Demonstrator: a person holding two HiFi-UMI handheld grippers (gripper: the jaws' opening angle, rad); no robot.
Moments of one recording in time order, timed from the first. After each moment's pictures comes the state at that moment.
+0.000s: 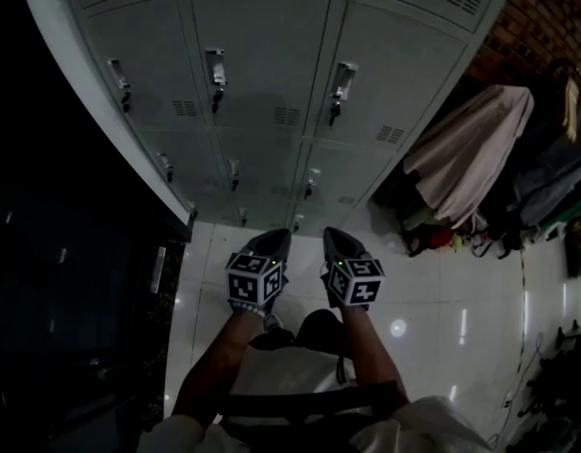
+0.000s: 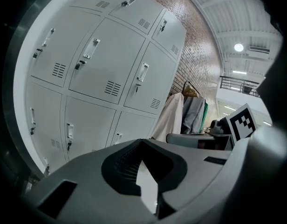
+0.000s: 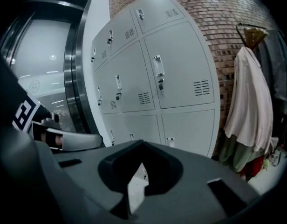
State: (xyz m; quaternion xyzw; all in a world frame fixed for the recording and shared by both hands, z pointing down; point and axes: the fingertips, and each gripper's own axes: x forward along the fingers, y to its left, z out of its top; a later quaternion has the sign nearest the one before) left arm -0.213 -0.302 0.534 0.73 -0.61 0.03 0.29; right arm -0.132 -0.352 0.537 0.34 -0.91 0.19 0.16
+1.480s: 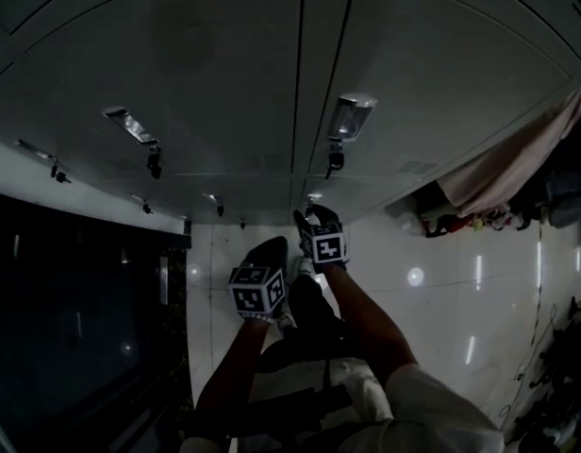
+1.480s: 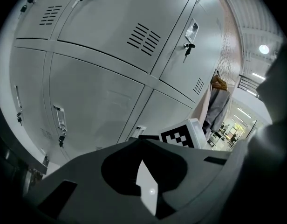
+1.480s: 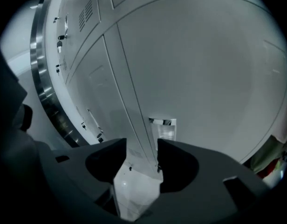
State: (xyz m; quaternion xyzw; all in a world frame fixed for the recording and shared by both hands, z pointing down) left arm -0.271 -0.455 0.669 0.68 -0.62 0.07 0.39; right arm -0.248 -0.554 0.776 0.32 -0.86 0.25 0.30
